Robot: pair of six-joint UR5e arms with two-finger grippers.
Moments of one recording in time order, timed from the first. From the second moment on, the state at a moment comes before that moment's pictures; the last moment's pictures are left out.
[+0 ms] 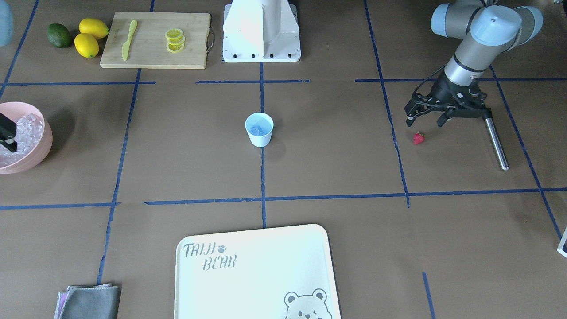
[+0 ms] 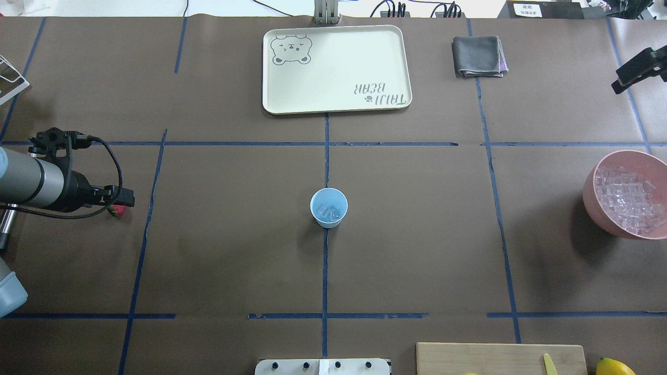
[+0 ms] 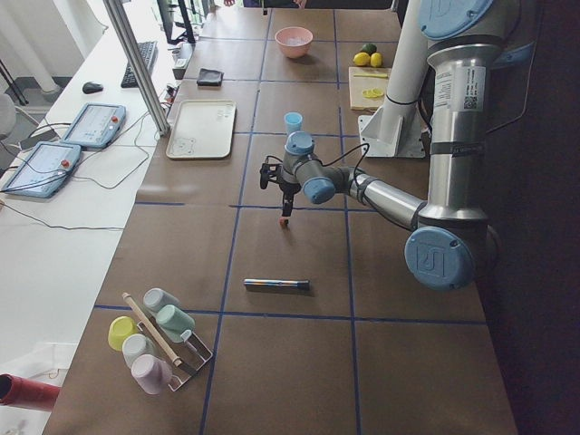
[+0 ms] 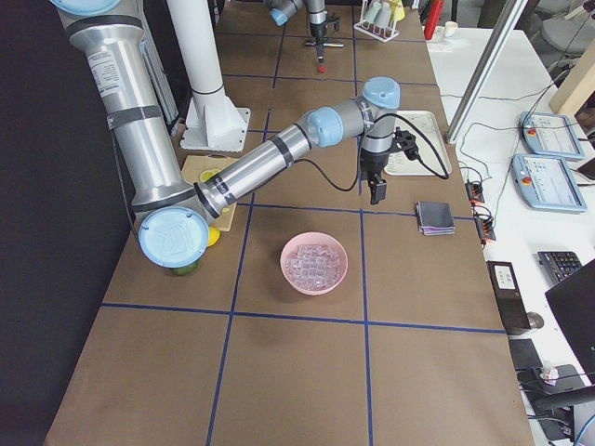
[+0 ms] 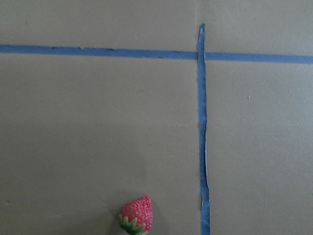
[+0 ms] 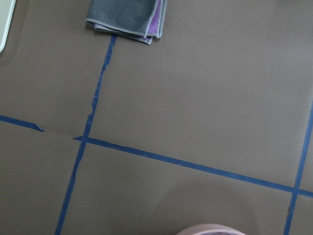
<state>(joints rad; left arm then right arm) -0.73 -1.55 -1.88 -2.08 -1.95 -1.08 1.34 -1.32 1.87 -1.80 2.27 0.13</state>
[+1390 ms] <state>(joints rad) -0.72 -1.59 -1.77 -2.08 -1.94 -1.07 1.43 -1.40 1.86 -1.80 2.35 0.05</state>
